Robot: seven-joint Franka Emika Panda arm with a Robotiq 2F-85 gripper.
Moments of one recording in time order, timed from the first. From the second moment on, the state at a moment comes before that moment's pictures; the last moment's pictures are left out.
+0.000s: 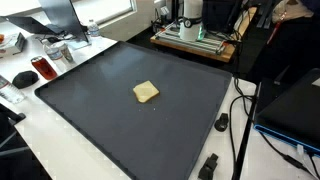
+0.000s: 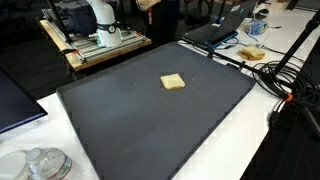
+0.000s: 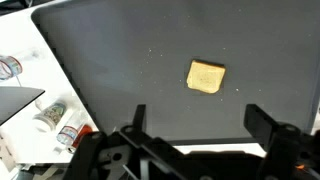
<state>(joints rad) -0.06 -0.72 0.27 -2.47 -0.09 1.95 0.42</state>
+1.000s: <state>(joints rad) 0.15 -0.65 0.27 -2.46 0.03 2.05 0.30</state>
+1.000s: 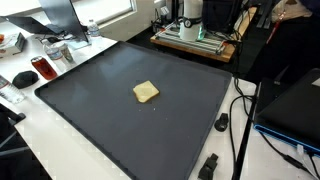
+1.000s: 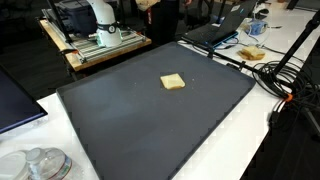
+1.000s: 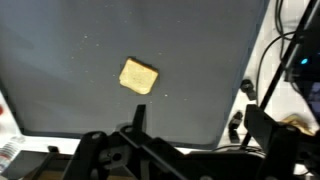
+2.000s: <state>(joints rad) 0.37 -0.42 0.21 -2.26 0.28 2.03 -0.15</state>
